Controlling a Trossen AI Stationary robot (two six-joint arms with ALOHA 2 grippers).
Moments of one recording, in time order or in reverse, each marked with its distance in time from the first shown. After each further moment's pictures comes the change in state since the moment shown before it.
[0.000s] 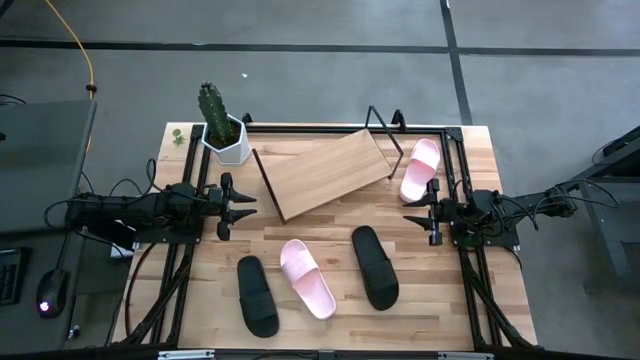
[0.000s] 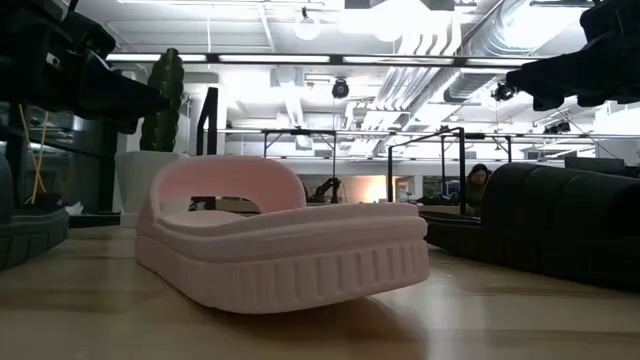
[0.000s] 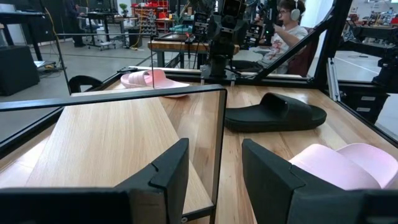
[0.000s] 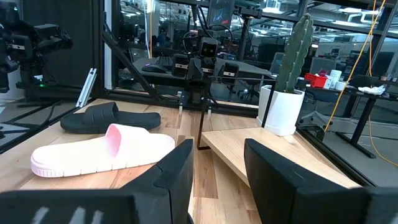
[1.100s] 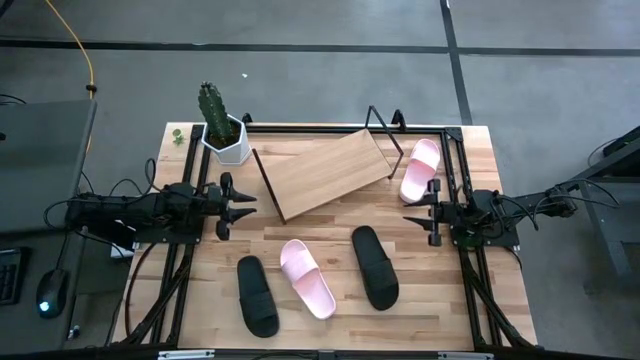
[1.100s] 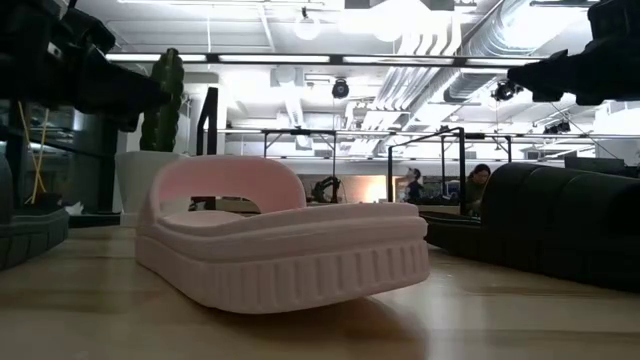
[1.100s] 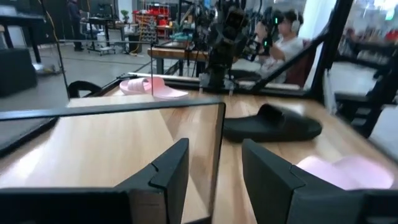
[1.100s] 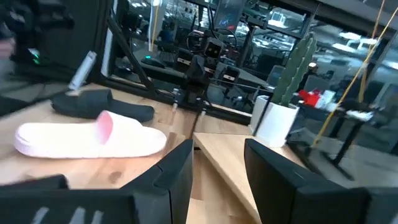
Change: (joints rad) left arm 0.000 0.000 0.000 0.037 0.004 -0.063; right arm 0.000 0.000 0.000 0.002 -0.025 -0.116
